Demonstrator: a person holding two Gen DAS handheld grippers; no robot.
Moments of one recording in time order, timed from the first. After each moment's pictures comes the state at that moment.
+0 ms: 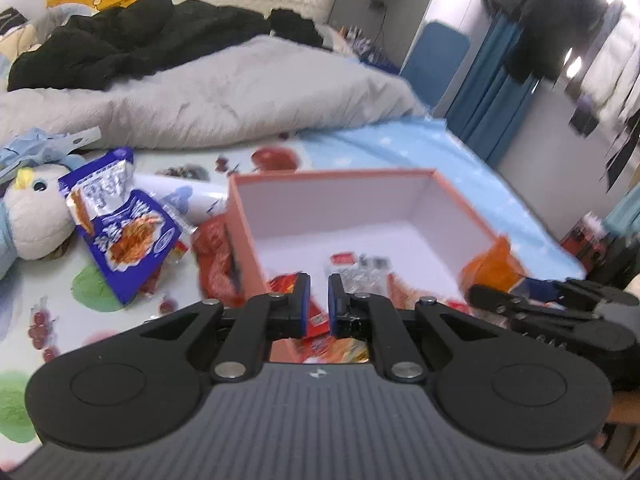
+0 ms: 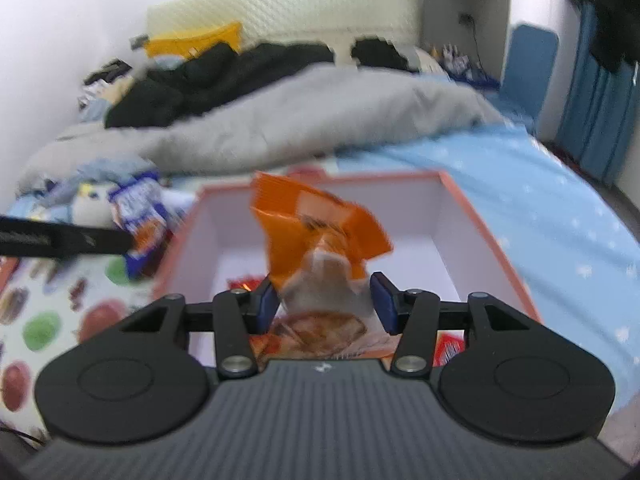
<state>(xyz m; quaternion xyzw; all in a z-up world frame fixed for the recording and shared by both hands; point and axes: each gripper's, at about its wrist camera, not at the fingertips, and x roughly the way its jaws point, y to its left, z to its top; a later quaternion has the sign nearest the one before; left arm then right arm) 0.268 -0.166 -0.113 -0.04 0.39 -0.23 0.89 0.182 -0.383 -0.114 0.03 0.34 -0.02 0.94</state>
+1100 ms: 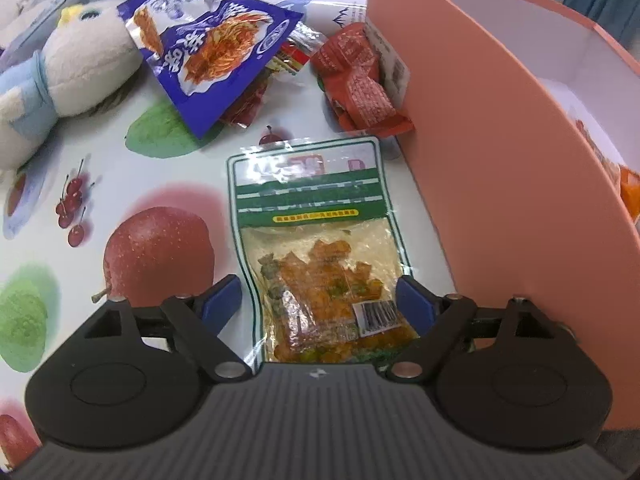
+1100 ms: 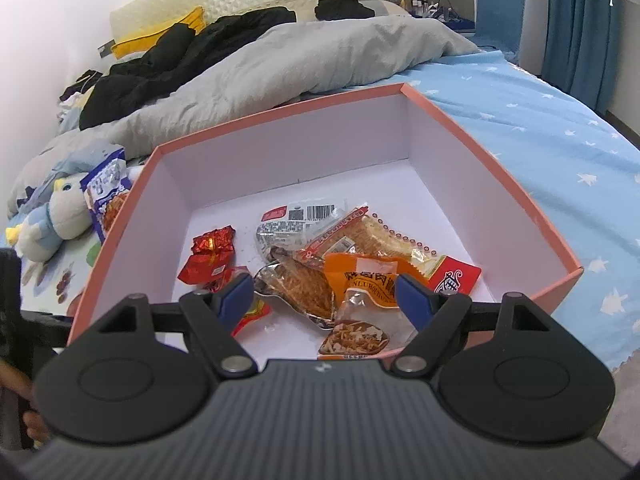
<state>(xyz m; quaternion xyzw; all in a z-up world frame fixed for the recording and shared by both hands) 0.292 -0.134 -0.275 0.04 0.52 -0.09 0.85 0.166 -0.417 -0.157 0.10 0.36 -0.03 0.93</state>
